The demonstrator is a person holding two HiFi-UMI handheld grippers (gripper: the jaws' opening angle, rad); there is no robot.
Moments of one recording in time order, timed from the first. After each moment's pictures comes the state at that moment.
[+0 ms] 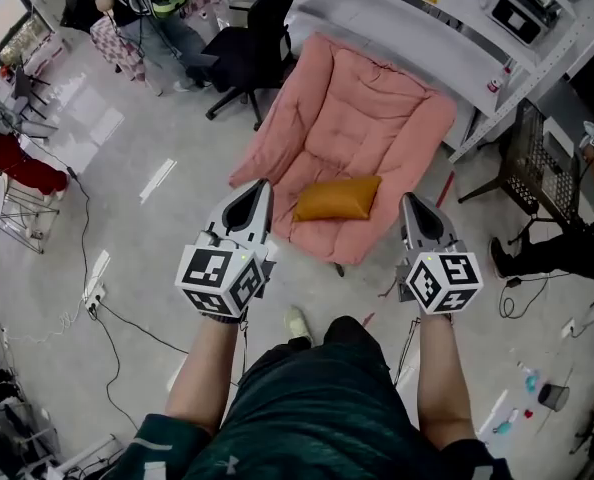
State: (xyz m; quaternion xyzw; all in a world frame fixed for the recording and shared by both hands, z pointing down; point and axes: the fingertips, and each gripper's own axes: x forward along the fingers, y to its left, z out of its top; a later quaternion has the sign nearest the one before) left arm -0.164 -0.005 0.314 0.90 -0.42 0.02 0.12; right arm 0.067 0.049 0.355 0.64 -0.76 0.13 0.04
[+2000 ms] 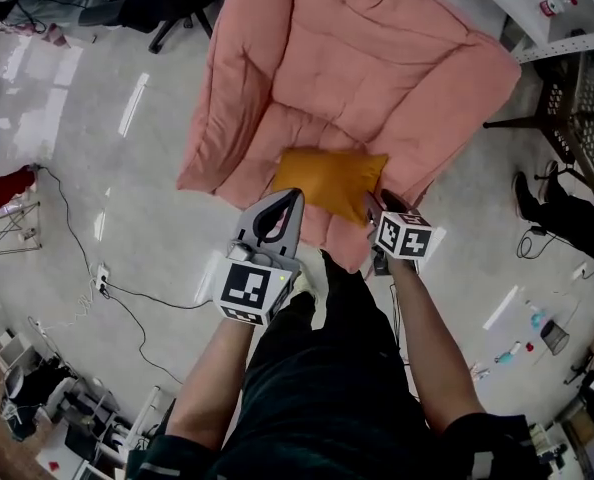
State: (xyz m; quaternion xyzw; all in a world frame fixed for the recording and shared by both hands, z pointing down) left arm 0.022 -0.204 0.584 0.90 -0.32 0.19 0.21; right arm 0.164 -0.120 0.795 0.59 -0.60 0.52 0.18
